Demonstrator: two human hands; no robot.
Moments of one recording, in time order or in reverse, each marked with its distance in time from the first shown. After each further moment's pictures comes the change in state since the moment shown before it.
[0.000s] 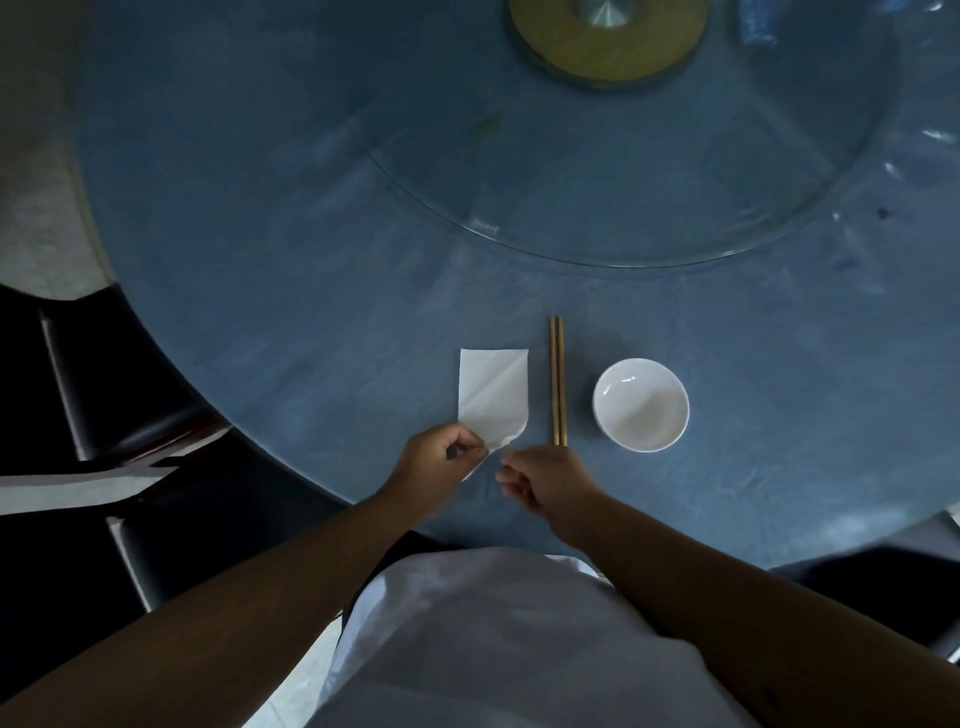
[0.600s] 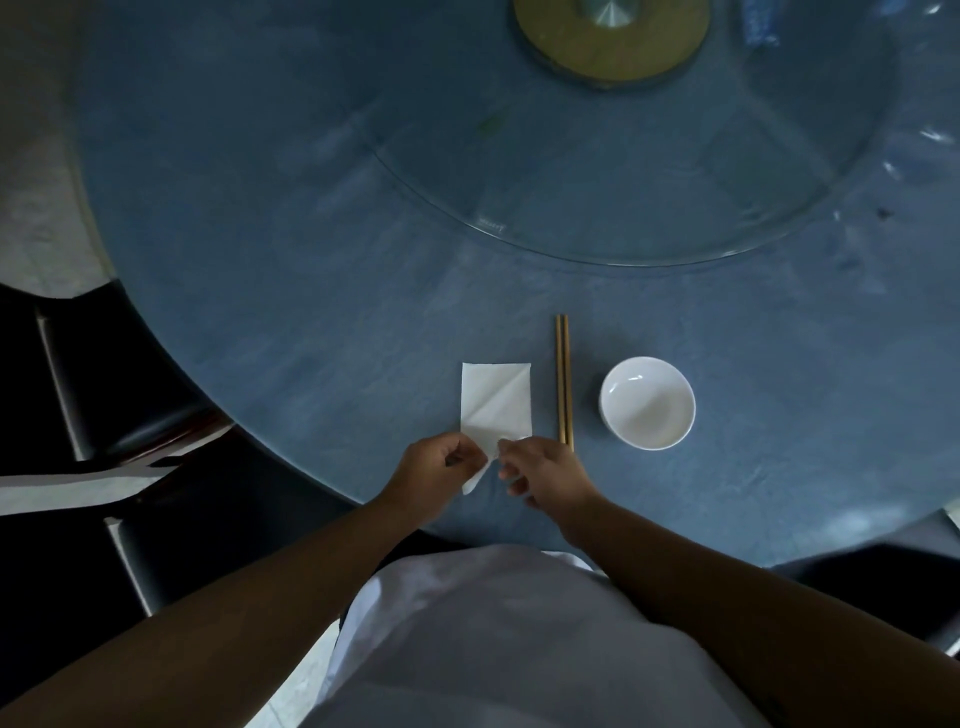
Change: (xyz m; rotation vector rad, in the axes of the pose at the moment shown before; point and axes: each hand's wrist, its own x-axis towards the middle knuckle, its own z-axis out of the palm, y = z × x) left_hand -0.006 -0.011 -0.007 -0.050 -0.070 -0.055; right_hand -0.008 -0.002 0.010 -0.211 0.006 -0.175
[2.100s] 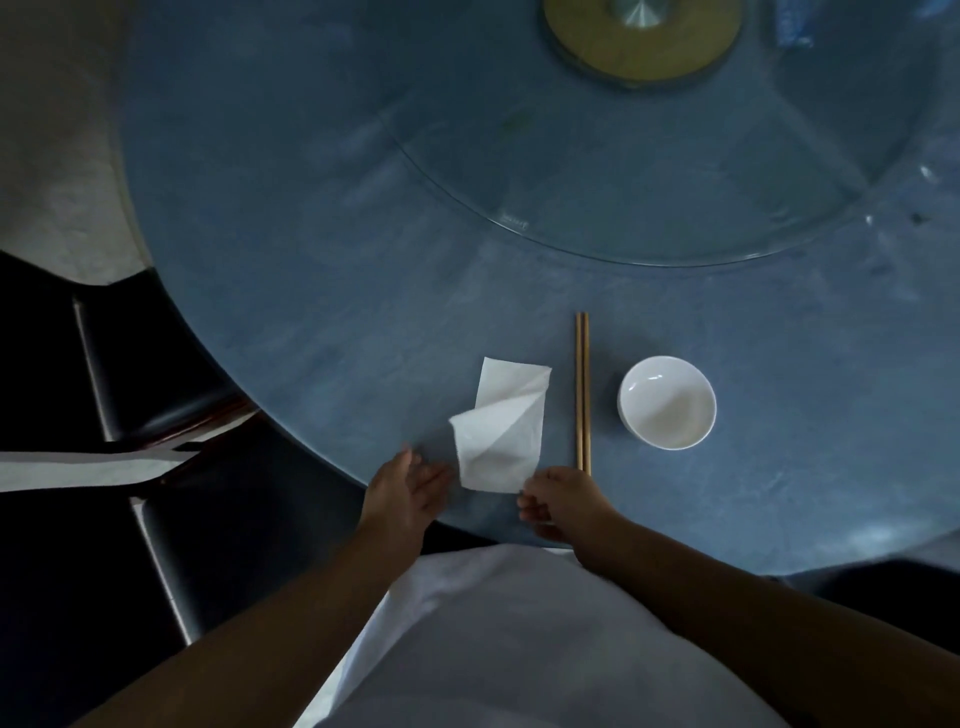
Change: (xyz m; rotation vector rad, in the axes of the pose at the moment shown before) left_hand -0.040 -0.023 -0.010 -1.047 0.339 -0.579; right_hand -0.007 0.026 0.003 0.155 -0.065 0.234
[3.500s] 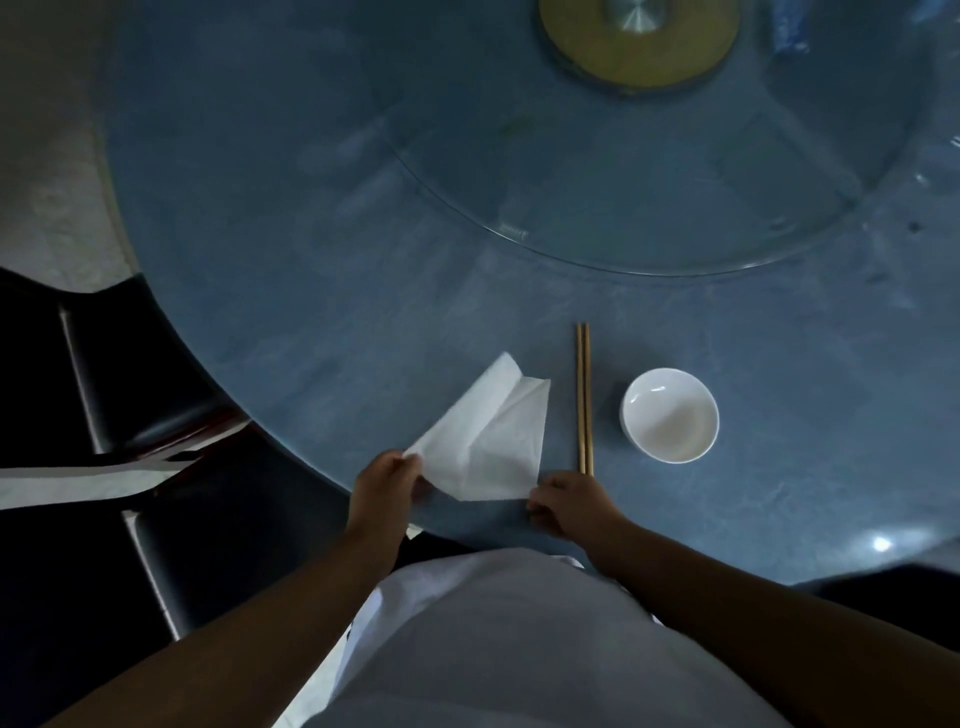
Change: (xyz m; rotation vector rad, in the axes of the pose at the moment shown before) left_hand 0.008 0.024 -0.006 0.500 0.068 0.332; right_hand 0.020 -0.001 -0.008 -0.239 0.075 -0.118
